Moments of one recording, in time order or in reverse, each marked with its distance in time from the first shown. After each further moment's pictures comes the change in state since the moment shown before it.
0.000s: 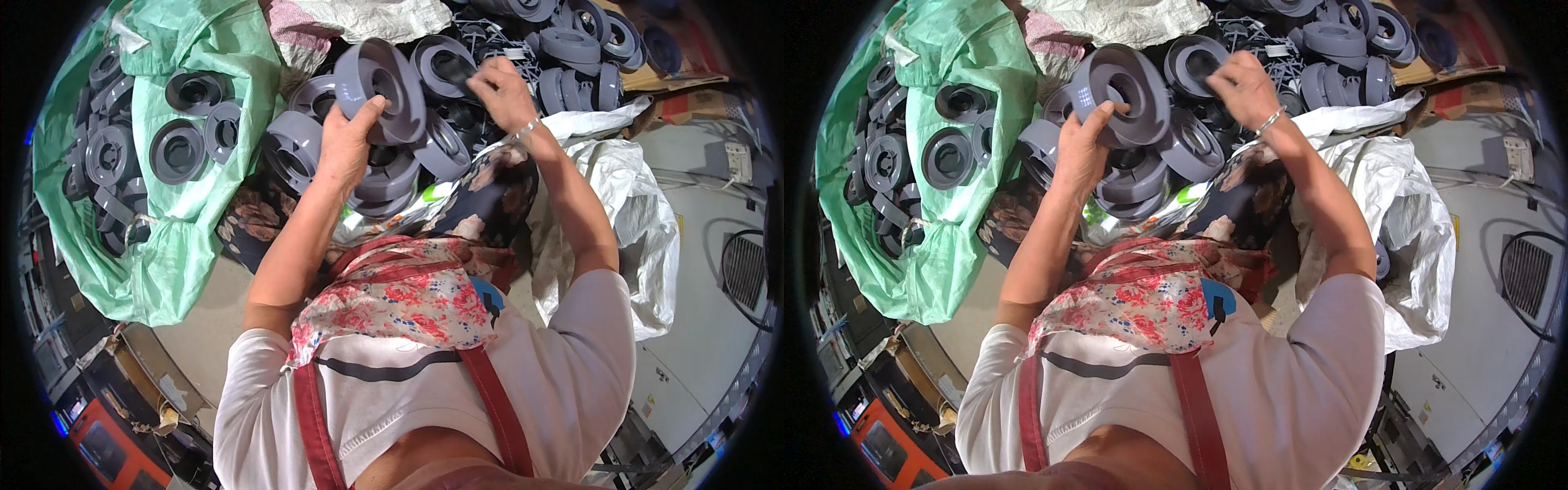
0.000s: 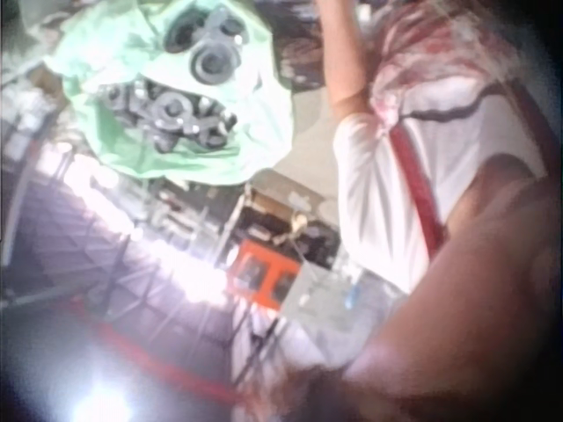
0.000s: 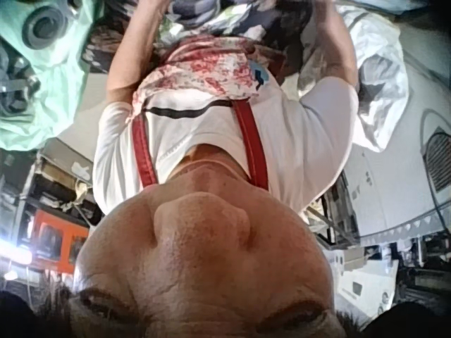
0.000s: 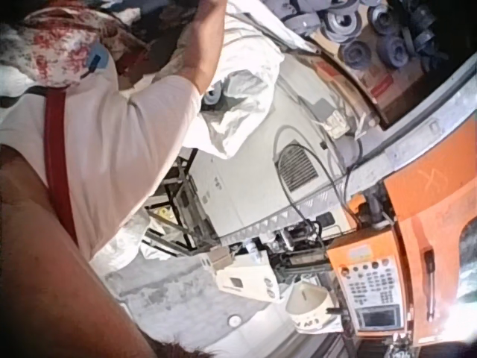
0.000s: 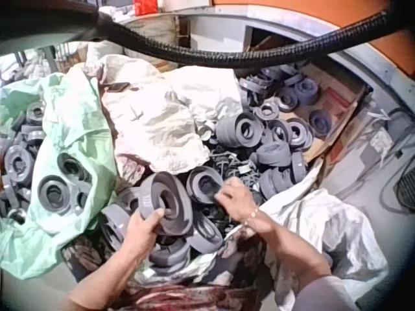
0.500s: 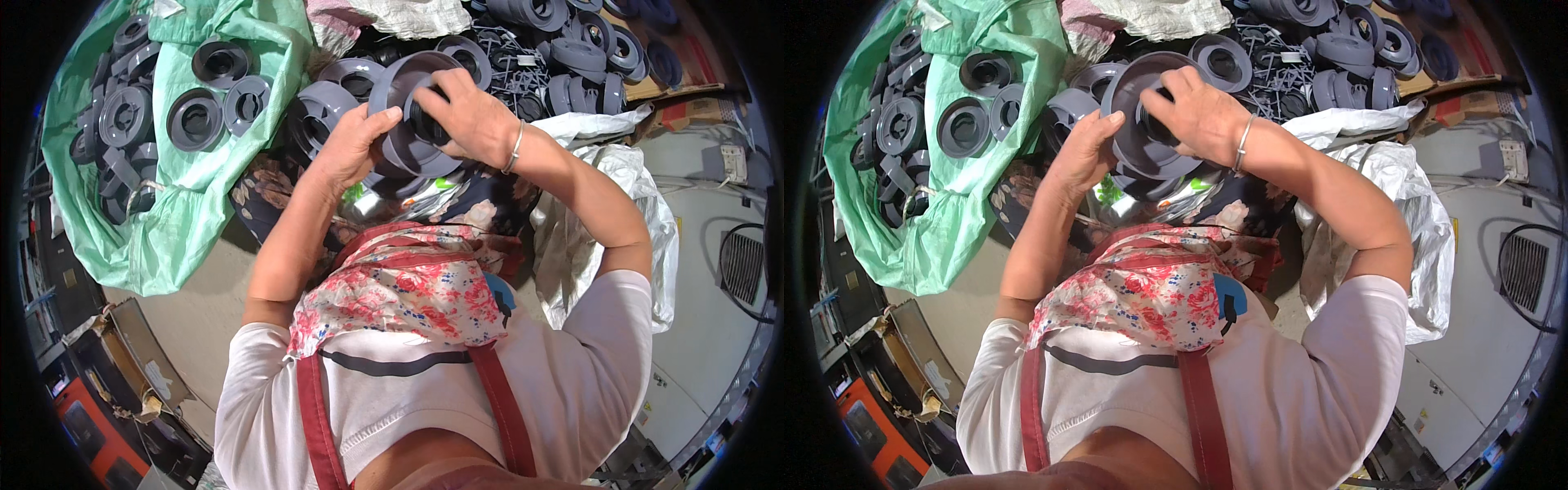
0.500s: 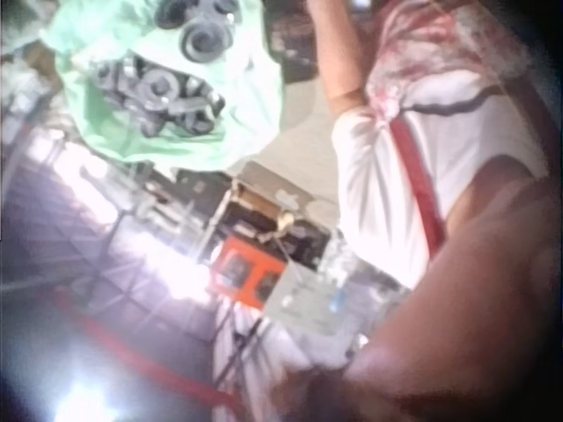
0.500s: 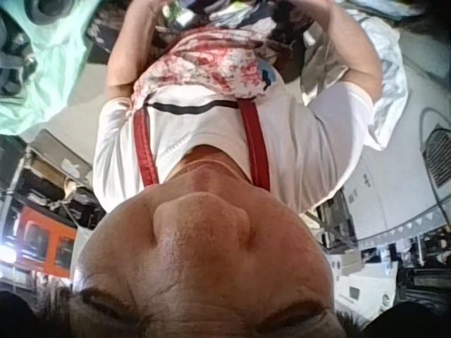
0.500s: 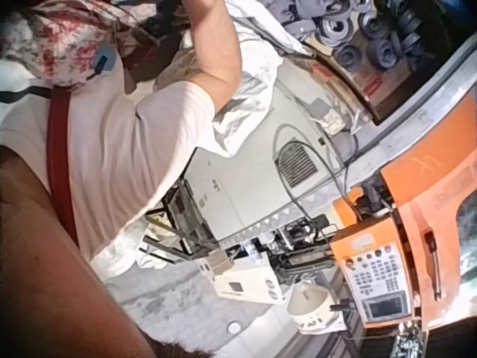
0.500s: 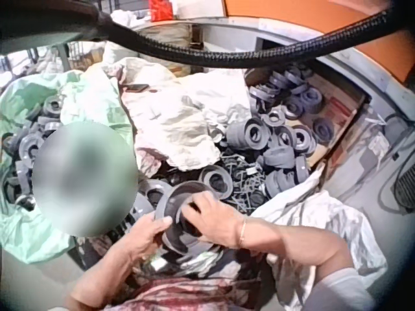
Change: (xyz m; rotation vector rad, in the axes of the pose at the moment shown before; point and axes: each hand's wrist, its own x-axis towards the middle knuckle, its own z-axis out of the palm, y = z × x) left_hand -0.049 0.031 -0.021 -0.105 -0.271 -0.207; right_hand -0.025 -0.132 0.002 -0.368 -0.320 -0.550
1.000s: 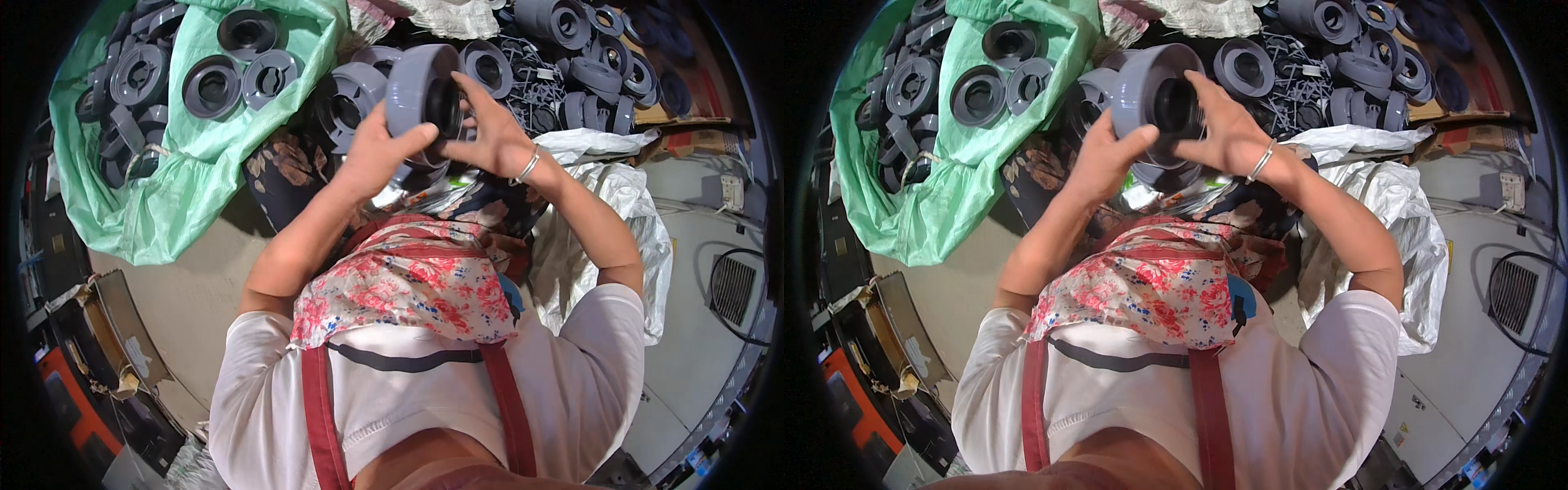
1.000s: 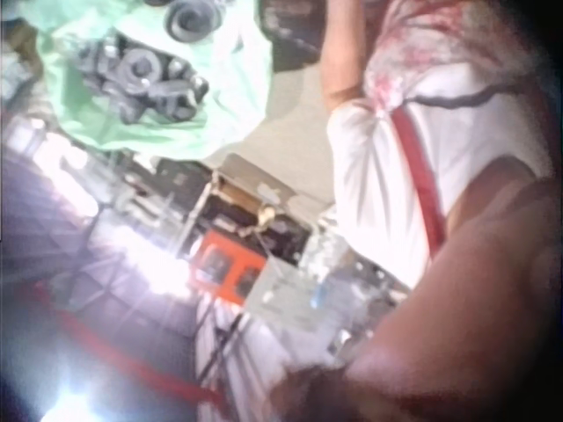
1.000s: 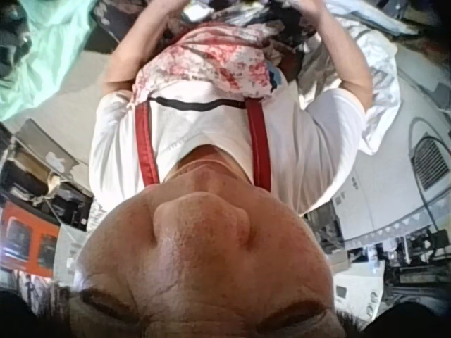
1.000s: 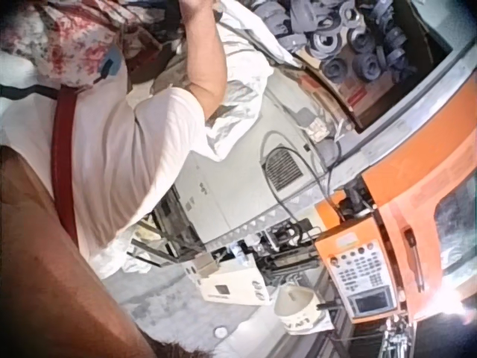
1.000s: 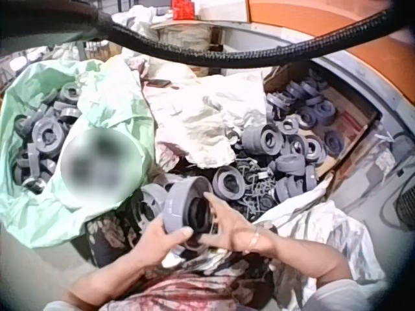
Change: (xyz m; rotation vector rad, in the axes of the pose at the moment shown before) left_hand -0.033 -0.011 0.004 0.205 0.128 0.309; right_hand 0.003 -0.022 0.017 0.585 0.086 0.329
